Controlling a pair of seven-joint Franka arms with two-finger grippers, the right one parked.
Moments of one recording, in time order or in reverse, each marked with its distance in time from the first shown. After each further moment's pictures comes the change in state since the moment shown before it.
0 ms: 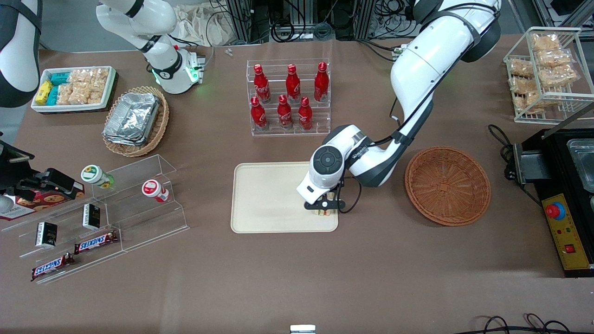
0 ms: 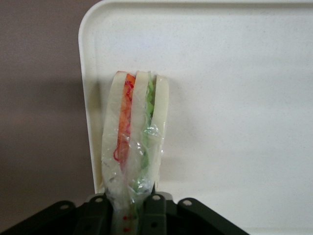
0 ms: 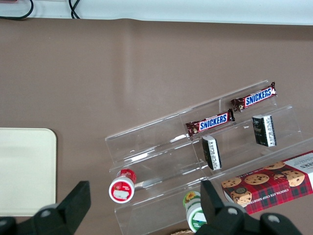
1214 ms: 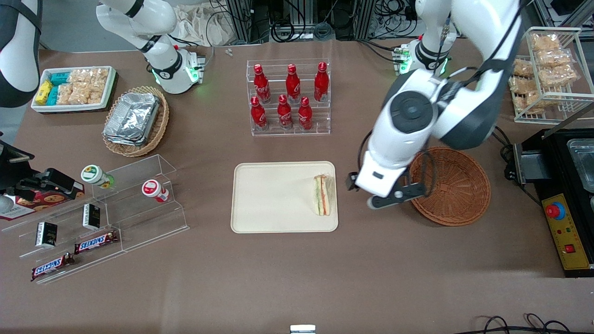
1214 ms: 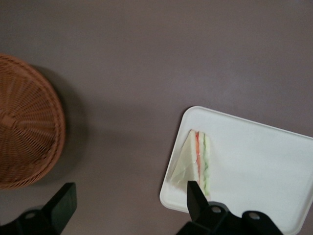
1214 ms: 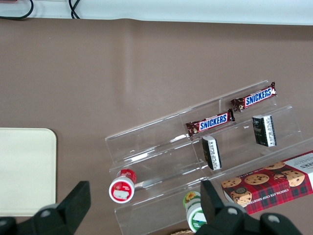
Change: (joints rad) arm 0.208 -0.402 0.005 0.066 -0.109 -0.331 -0.026
